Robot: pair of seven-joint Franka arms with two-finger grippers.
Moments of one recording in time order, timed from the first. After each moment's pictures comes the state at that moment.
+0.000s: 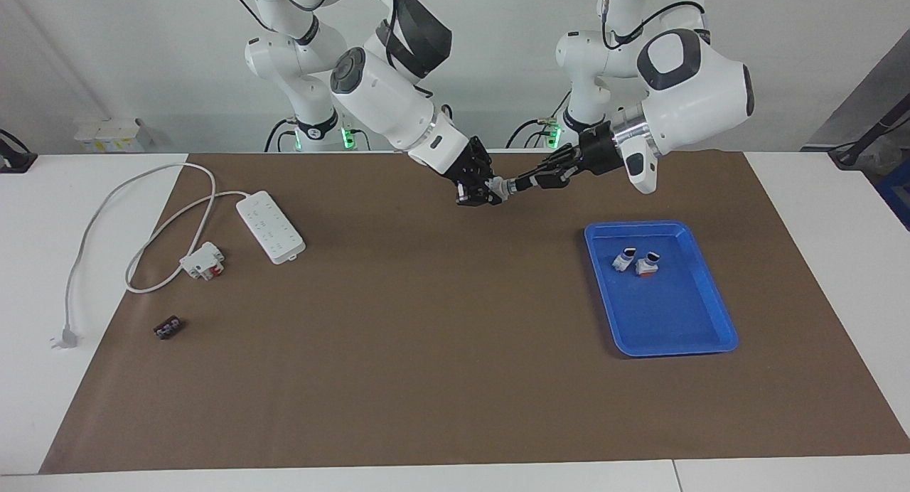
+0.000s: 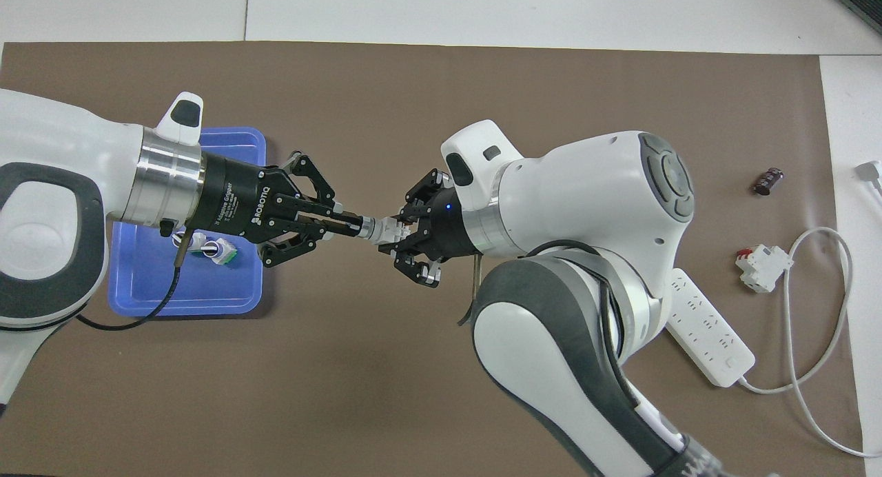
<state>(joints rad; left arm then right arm) -0.24 0.02 -0.01 -1.83 -0.92 1.79 -0.97 0.25 0.18 0.31 -1.73 0.67 2.18 -1.13</state>
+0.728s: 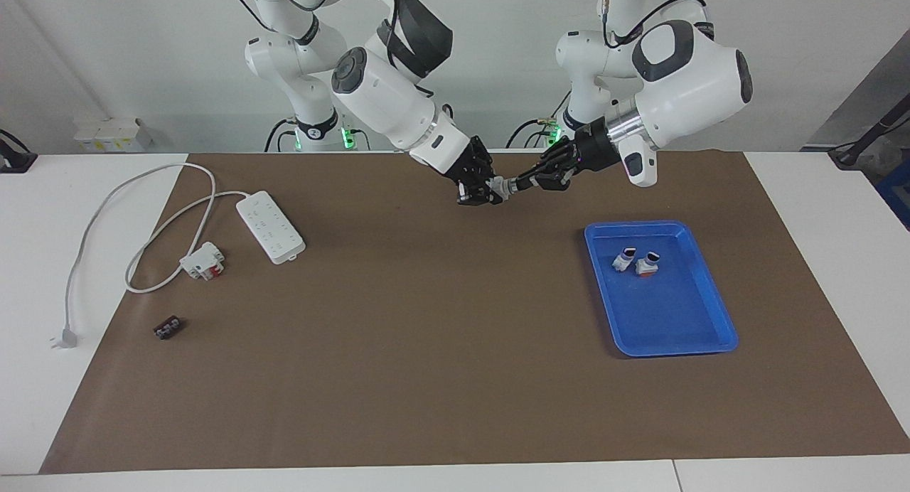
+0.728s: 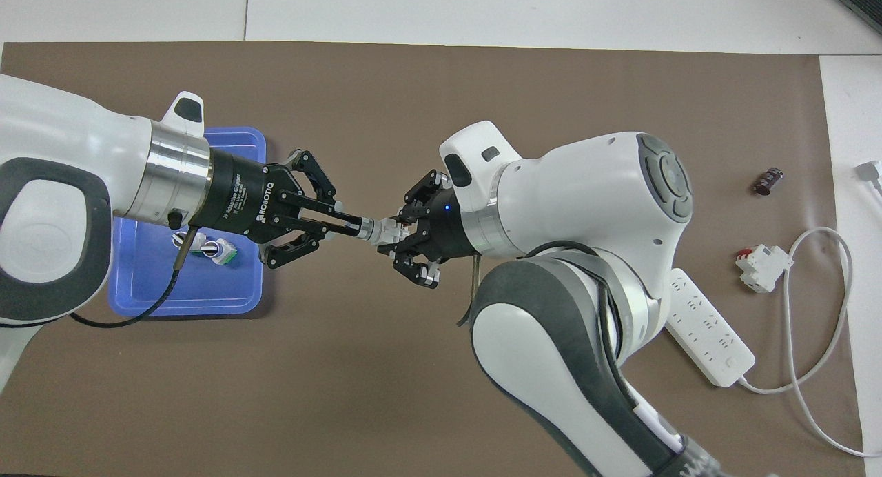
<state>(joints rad) -0.26 0.03 -0.02 -1.78 -0.83 1.79 -1.21 0.26 0.18 0.31 -1.73 0.67 2.18 -1.13</state>
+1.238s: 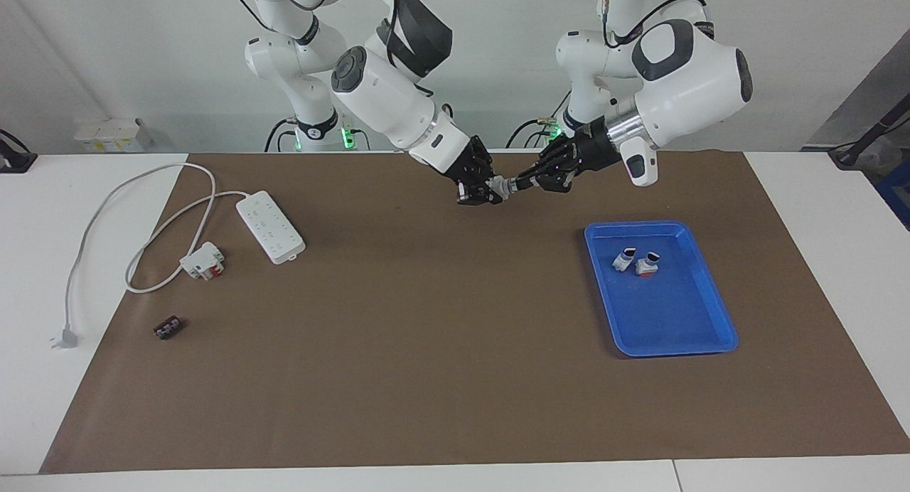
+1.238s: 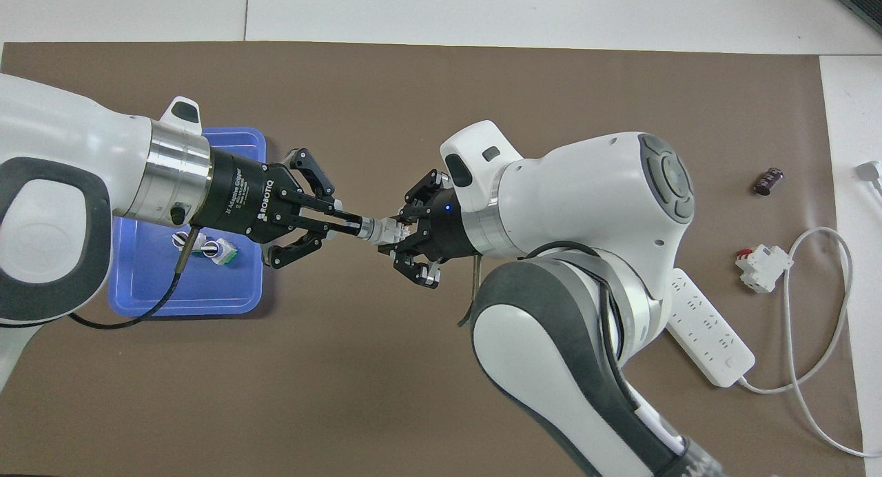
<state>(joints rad) -0.27 0.03 -0.01 -1.78 -0.83 1.79 -1.35 0.26 0.18 0.31 -1.73 0.66 2.18 -1.13</state>
